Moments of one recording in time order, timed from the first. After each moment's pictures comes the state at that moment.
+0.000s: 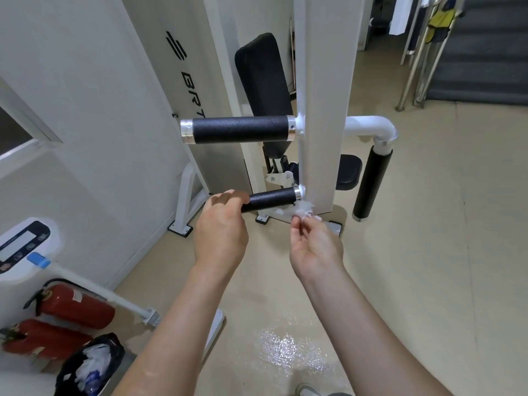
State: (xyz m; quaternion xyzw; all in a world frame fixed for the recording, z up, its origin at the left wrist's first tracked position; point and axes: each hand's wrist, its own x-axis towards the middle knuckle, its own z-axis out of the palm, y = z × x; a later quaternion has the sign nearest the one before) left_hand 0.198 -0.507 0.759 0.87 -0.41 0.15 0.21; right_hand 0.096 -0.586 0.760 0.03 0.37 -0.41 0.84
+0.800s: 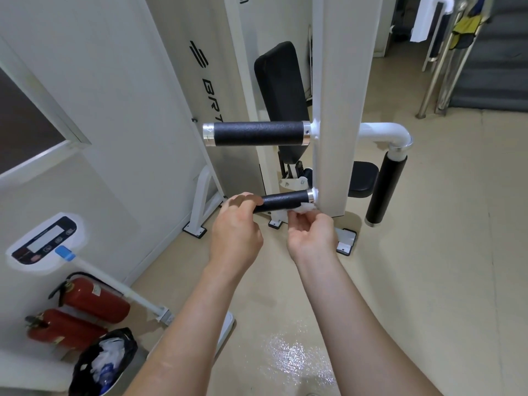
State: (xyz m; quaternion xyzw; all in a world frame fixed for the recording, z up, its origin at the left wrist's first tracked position) left_hand 0.199 -0.502 0.762 0.86 -0.43 0.12 0.25; right_hand 0.127 -0.599 0.763 0.08 0.35 -0.38 0.85
